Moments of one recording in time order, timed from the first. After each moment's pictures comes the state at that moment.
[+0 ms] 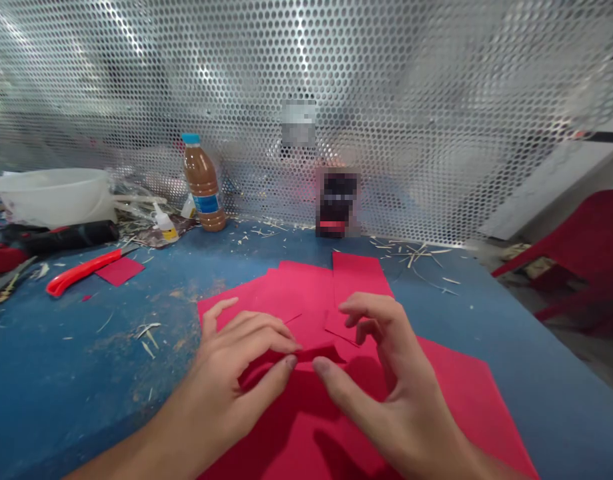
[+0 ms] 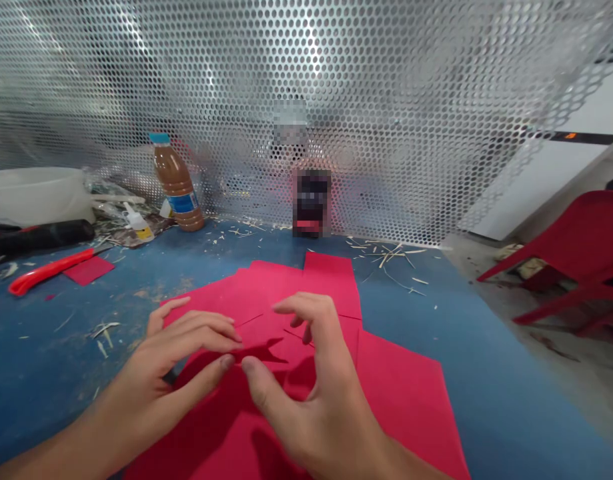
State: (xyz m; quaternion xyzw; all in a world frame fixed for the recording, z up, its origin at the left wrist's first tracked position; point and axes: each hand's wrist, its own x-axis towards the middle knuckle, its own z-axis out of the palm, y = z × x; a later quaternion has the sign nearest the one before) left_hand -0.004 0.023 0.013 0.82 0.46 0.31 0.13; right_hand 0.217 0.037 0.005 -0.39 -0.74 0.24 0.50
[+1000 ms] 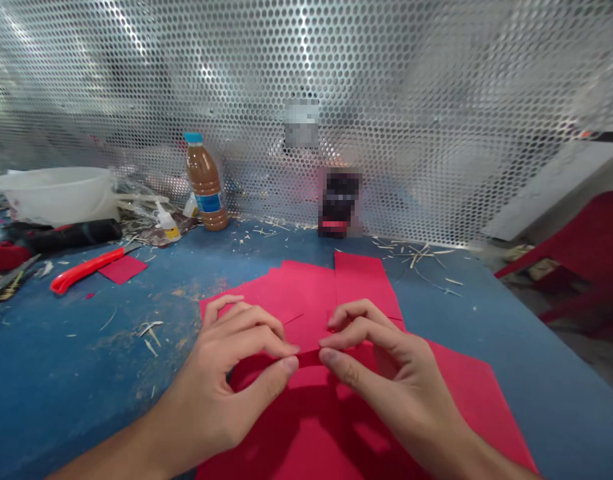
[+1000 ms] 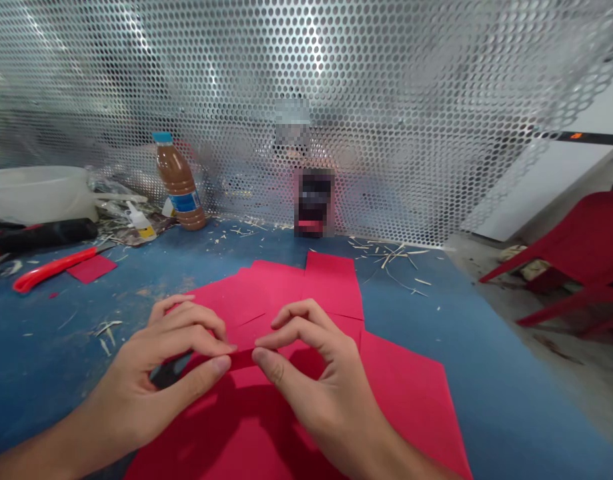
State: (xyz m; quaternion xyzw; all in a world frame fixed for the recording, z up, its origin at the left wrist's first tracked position) left_hand -0.005 0.025 0.028 0.80 0.45 0.36 0.16; right_hand 0.223 0.048 0.007 -0.37 -0.68 0.42 0.46
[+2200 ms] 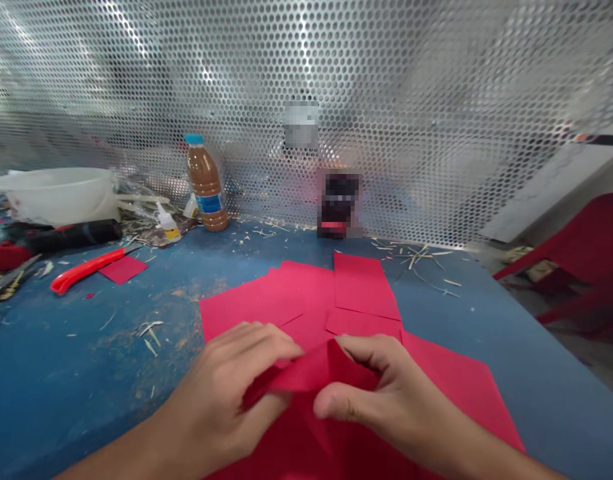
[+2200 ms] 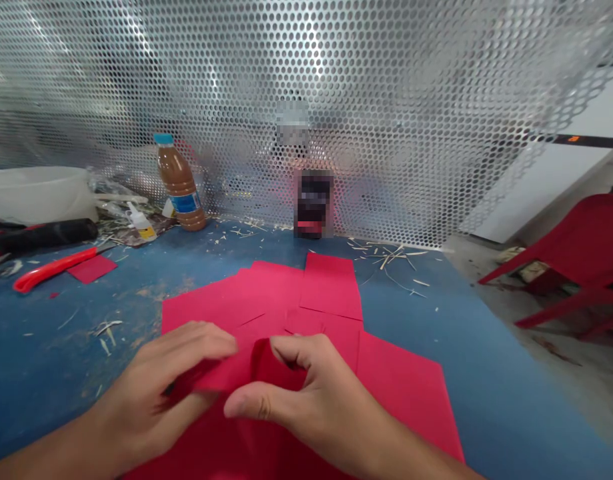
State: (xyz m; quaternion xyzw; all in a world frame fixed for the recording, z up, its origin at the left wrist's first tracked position) left_hand -0.003 0.020 0.015 0.83 0.41 0.34 0.20; right_hand 0.221 0.047 0.027 -0.37 -0.65 0.60 0.29
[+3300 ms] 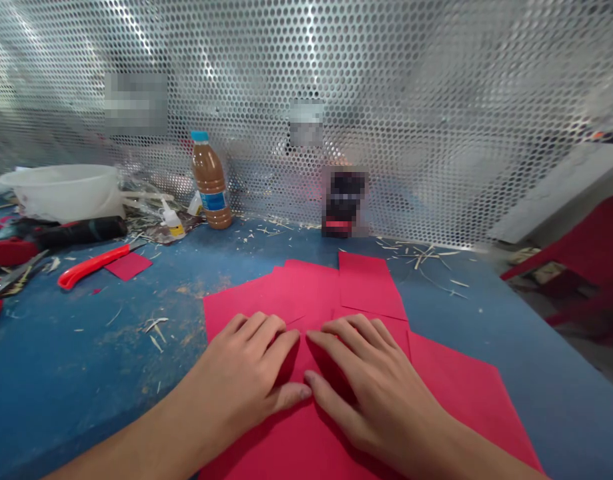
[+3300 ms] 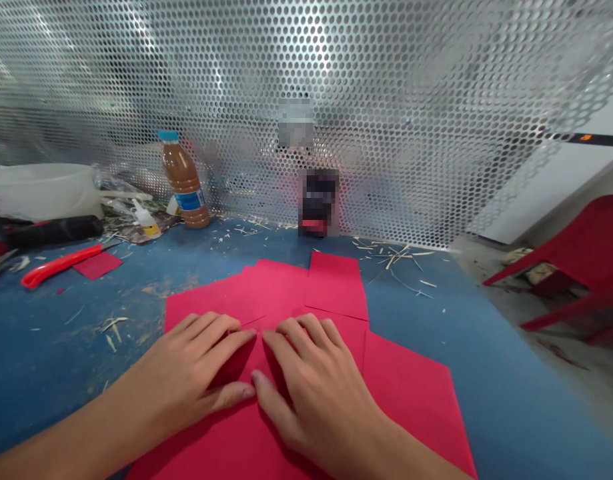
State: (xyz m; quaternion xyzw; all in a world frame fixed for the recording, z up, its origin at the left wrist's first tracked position) left_hand -0.005 0.033 -0.005 0.89 0.43 0.13 -0.07; right_hand 0.222 0.047 -0.009 -0.38 -0.89 0.05 0.24
